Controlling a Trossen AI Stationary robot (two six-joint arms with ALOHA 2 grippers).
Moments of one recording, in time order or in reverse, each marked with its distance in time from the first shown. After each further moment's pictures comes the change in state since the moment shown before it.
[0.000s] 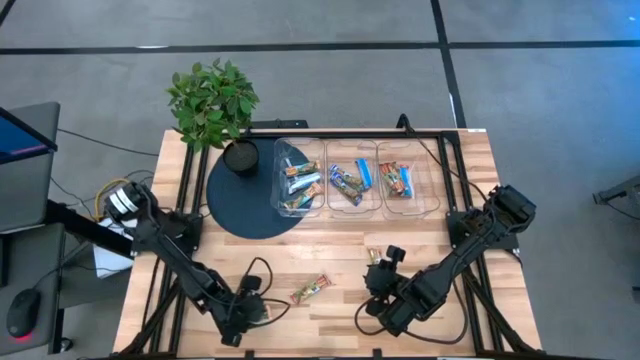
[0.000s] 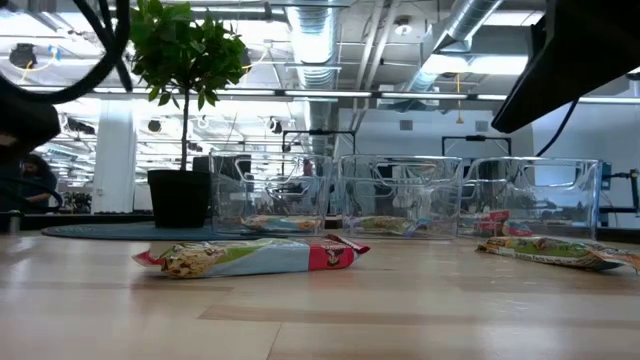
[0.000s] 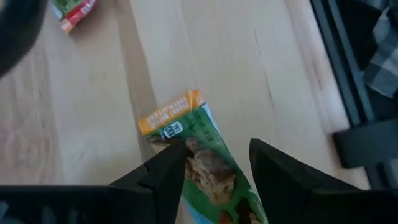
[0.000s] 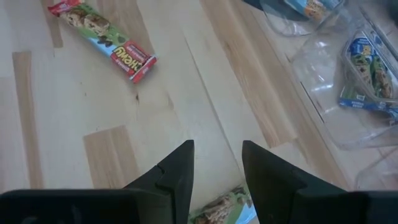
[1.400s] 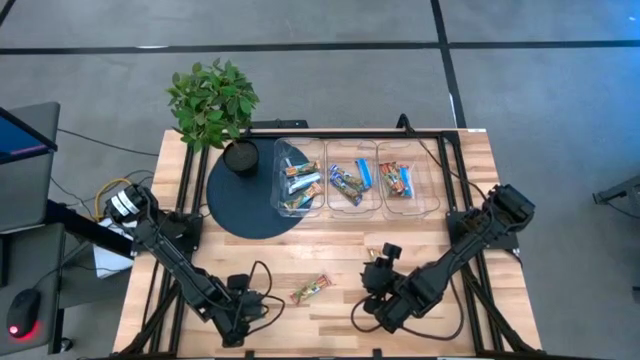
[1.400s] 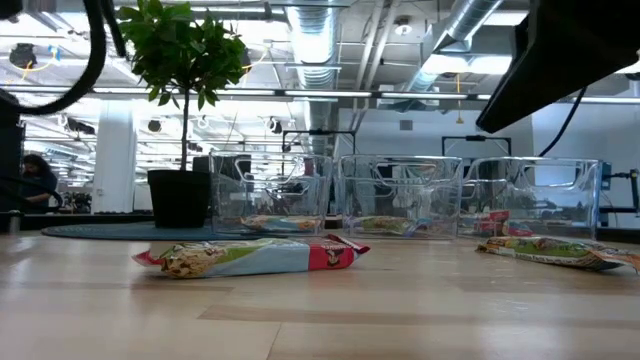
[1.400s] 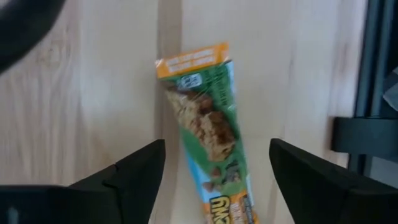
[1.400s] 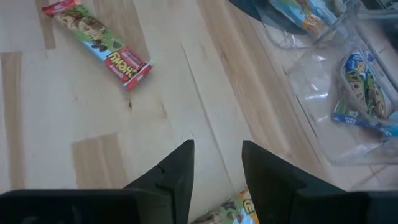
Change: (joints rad) left arm -0.002 0.019 0.161 -0.348 0.073 -0.300; right arm -0.029 0.000 0.000 0.027 0.012 -0.089
